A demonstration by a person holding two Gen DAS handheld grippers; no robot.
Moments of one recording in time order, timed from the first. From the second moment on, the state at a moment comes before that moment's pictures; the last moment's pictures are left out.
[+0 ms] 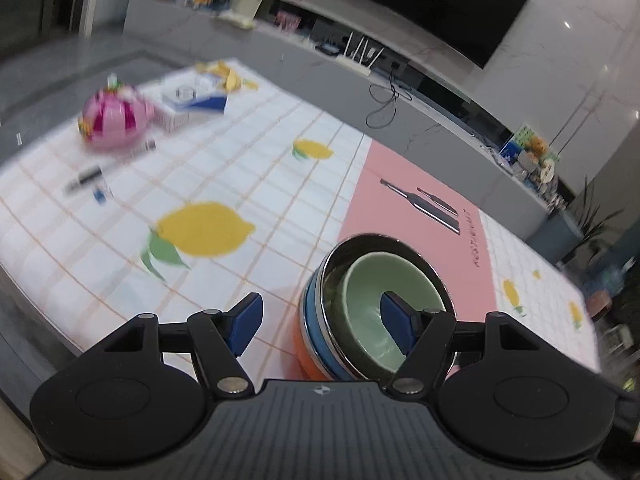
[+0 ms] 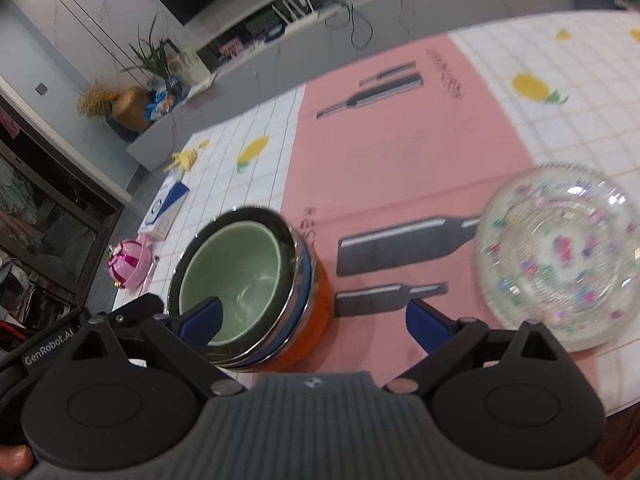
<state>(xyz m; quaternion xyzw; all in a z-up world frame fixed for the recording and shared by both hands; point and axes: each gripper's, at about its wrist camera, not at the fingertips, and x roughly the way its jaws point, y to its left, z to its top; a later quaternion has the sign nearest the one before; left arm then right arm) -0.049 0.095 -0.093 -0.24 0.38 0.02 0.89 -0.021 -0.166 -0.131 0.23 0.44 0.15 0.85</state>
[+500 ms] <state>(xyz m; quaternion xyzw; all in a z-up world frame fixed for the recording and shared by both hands) -0.017 0.109 -0.145 -0.33 0.41 0.01 0.85 0.025 -0.141 -0.173 0.27 0.50 0.15 0.81</state>
